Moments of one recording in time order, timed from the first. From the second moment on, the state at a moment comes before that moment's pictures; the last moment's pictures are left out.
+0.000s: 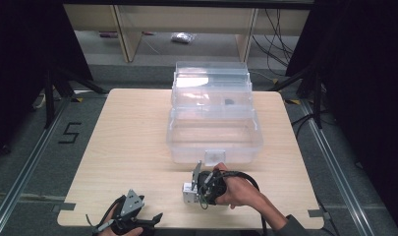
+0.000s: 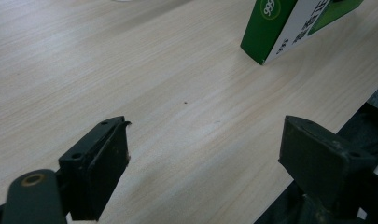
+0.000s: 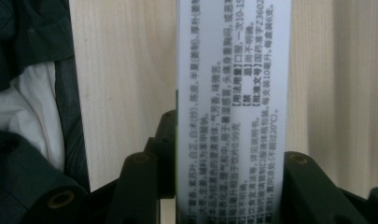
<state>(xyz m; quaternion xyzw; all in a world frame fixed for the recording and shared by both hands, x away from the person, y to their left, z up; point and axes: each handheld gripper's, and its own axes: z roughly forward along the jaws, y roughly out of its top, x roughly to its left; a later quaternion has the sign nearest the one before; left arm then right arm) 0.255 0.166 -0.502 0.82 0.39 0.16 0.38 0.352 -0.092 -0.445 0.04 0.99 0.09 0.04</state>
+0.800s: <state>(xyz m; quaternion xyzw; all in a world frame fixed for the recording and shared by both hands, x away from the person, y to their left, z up) 0.255 0.165 -0.502 0.82 0.40 0.16 0.39 0.365 -0.130 -0.398 0.06 0.99 0.10 0.04</state>
